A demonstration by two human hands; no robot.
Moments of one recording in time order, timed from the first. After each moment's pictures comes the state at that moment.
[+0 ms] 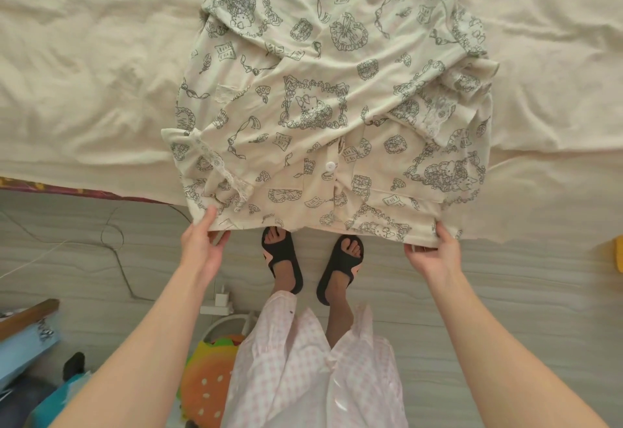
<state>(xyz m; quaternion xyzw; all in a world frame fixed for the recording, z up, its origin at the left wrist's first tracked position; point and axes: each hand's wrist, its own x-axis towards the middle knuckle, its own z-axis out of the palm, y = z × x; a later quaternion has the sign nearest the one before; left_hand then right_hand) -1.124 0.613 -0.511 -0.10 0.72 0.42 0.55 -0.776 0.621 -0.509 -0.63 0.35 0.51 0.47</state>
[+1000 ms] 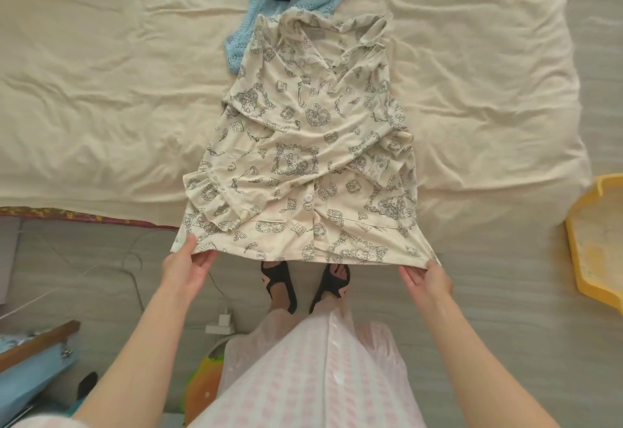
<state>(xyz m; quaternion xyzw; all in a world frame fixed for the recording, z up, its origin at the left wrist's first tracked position) -1.120 0.628 -0.362 -0.15 0.71 0.46 0.52 -0.747 0.608 -0.377 -0.74 0.20 0.50 0.41</state>
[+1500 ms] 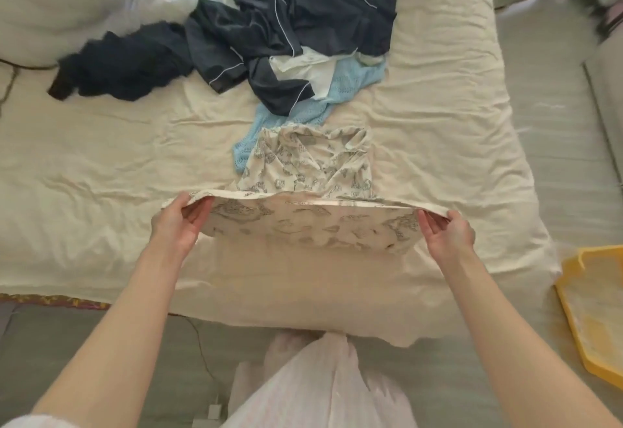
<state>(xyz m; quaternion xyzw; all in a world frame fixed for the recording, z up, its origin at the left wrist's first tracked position) -1.113 0.833 -0.247 -0.05 0.61 0.58 0.54 -0.720 0.824 -0.255 -0.60 0.13 0.50 0.60</state>
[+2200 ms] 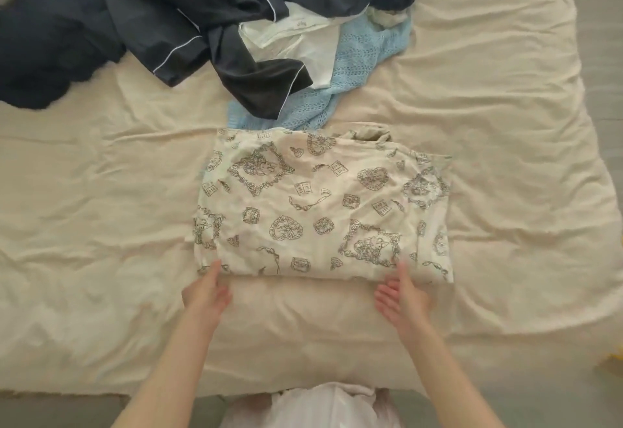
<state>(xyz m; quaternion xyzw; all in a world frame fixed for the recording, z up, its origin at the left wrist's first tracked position) -1.099 0.903 -0.423 -0.10 0.81 0.28 0.50 -0.811 0.862 -0.413 -0.78 0.13 0.52 0.31</state>
